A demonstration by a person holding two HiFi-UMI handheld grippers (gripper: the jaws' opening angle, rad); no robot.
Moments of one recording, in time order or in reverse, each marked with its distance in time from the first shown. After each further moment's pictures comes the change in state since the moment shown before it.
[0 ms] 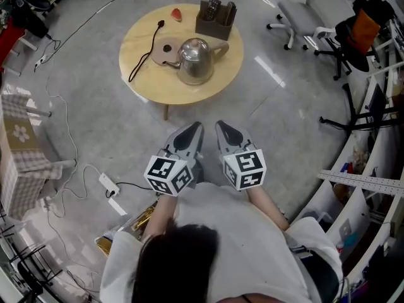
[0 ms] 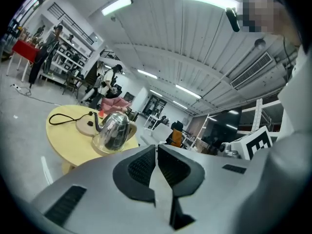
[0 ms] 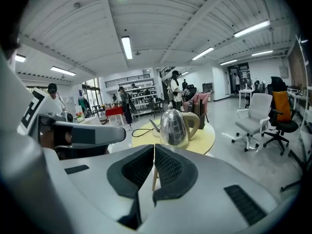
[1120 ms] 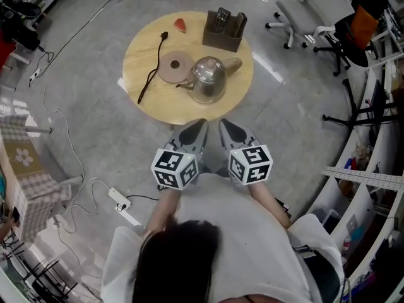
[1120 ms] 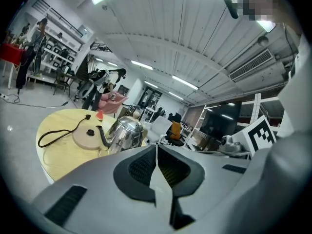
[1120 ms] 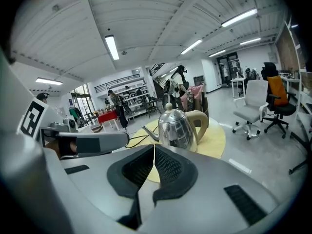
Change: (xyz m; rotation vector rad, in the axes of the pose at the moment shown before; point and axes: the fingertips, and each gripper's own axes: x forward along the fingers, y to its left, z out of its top) left arm 0.051 0.086 0.044 0.060 0.125 -0.058; right arm 0.099 -0.006 0.032 0.149 0.023 -0.047
